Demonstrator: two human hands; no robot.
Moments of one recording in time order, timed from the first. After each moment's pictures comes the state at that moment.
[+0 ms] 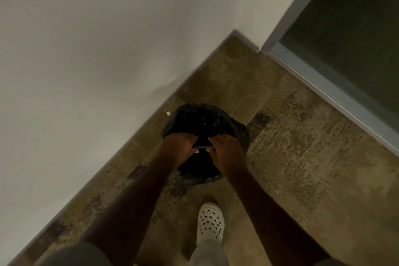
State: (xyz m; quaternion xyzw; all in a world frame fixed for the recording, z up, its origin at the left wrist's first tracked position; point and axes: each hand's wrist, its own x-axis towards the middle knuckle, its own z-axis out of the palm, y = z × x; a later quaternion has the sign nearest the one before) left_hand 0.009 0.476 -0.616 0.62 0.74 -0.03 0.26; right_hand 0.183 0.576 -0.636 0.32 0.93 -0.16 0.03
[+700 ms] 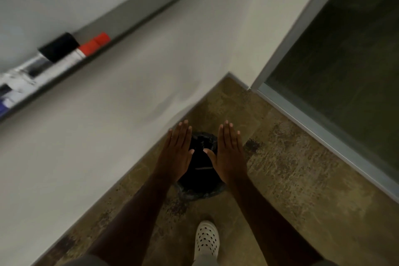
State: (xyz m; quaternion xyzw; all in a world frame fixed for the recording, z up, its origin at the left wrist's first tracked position) left_hand -0.004 0.470 -0.481 0.59 0.80 0.04 0.07; right_hand 0.155 0.596 -0.479 0.37 0.92 -0.09 0.03
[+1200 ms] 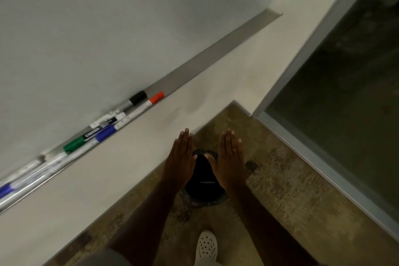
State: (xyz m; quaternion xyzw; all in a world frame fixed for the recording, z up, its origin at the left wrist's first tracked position) left_hand 0.002 0.448 -0.327 0.51 0.84 0.14 0.11; right_hand 0.136 0.576 -0.320 0.35 0.93 -0.09 0.01
